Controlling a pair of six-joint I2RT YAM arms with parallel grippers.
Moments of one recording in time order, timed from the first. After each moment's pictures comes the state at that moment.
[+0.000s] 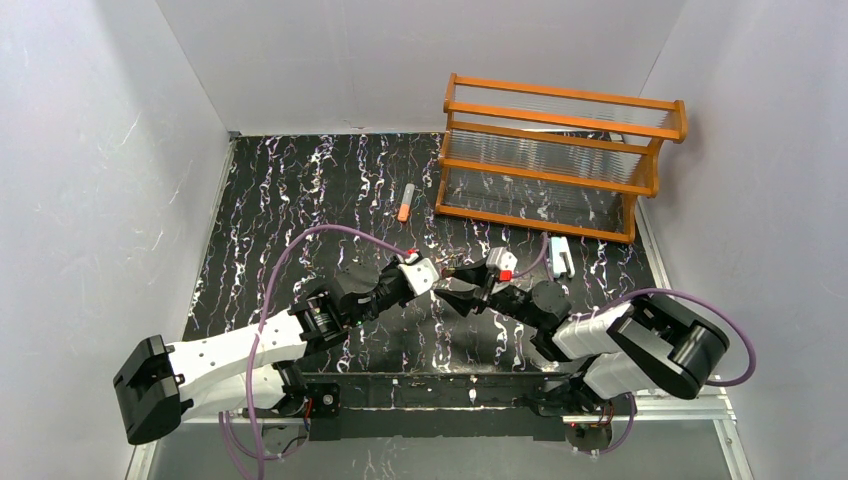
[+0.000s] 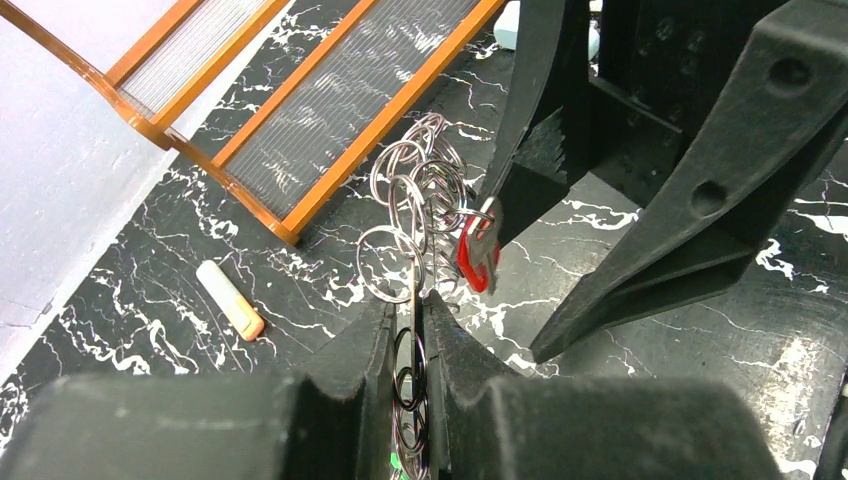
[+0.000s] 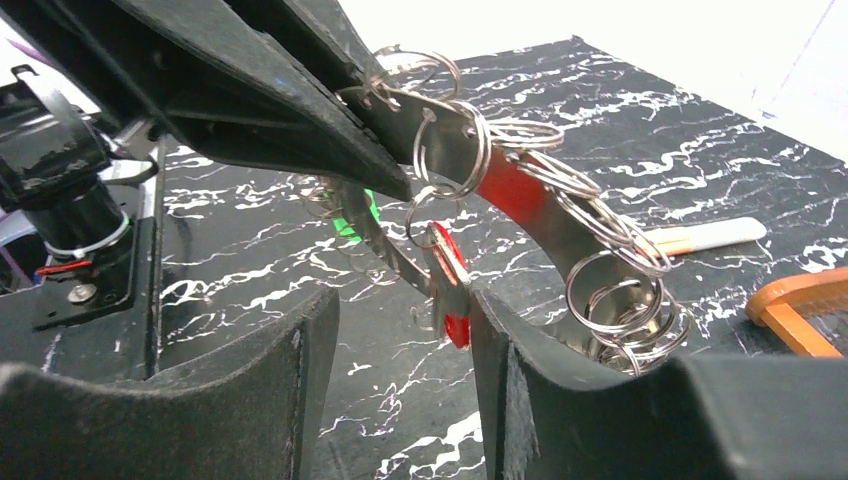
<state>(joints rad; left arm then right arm) -1.03 1.00 0.57 0.24 -0.10 0.38 0.83 1.36 0.15 1.41 -0.38 0.11</state>
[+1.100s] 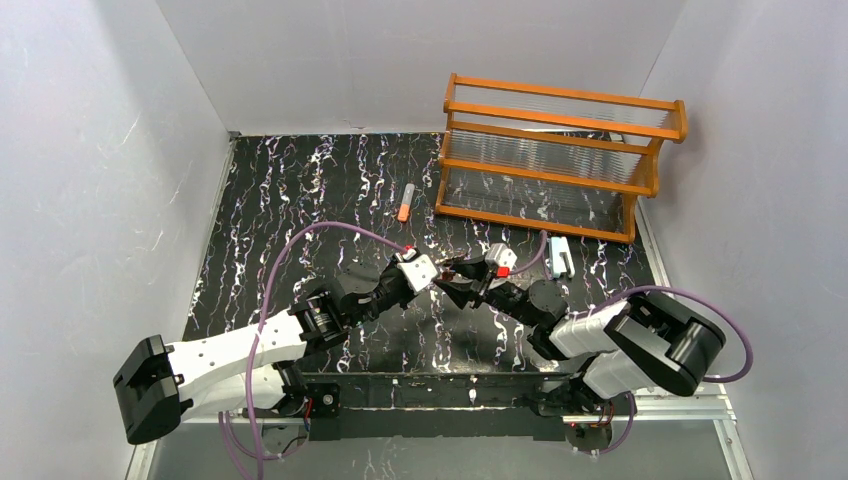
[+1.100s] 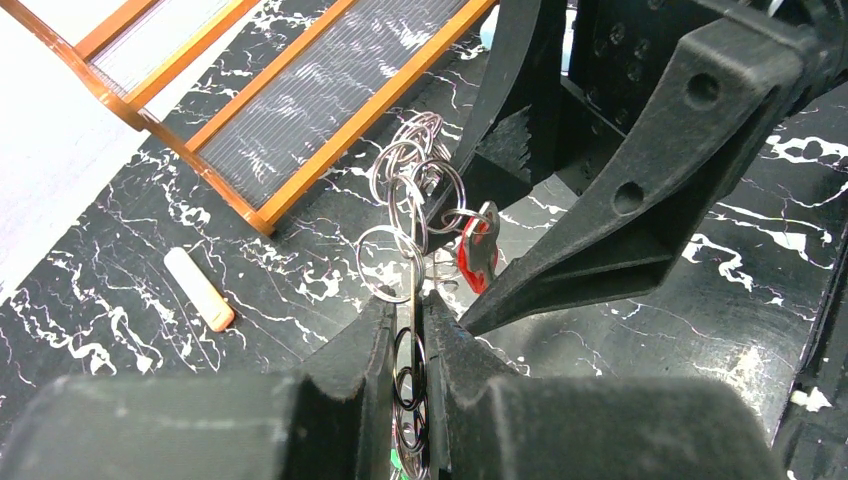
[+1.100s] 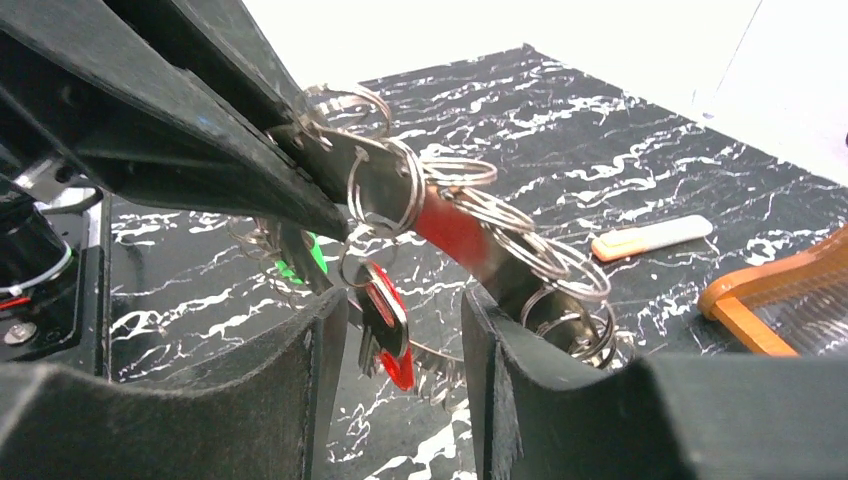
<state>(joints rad) -1.04 1.00 0.57 0.23 -0.10 0.30 0.86 1.41 0.18 1.42 -0.25 0.08</state>
